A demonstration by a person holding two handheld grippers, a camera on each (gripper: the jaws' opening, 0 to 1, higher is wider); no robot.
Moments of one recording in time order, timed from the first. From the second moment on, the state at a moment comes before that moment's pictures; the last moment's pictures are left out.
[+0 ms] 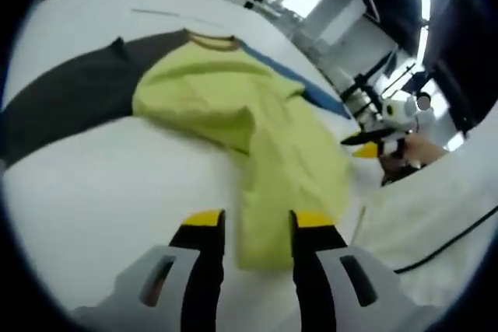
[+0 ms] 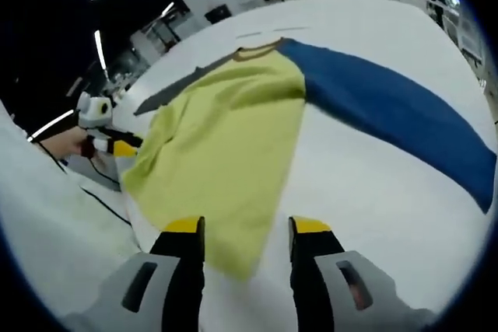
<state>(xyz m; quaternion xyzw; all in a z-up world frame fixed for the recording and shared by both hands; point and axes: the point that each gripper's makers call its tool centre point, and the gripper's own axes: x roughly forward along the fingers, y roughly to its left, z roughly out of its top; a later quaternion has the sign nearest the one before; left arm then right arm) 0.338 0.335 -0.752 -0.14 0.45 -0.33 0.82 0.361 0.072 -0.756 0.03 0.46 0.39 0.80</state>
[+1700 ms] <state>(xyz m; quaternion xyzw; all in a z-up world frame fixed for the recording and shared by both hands) 0.334 0.371 -0.744 -0.18 0.47 -0.25 0.83 0.357 0.066 -0.751 -0.03 0.44 0.38 0.81</state>
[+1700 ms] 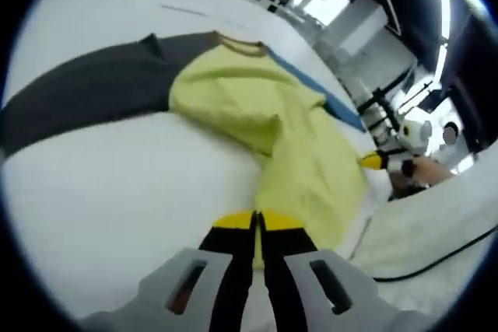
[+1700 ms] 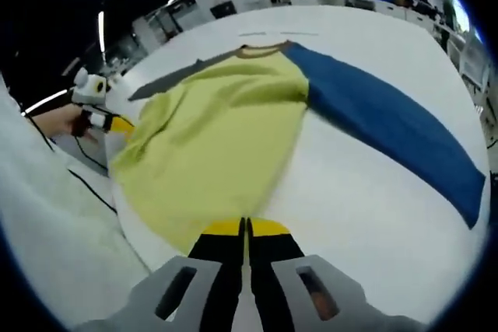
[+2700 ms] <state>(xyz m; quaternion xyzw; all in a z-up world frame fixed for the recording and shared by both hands) 0.286 0.416 -0.724 -0.22 0.46 -0.17 0.84 0.312 0.067 -0.731 -0.03 0.42 0.38 0.83</state>
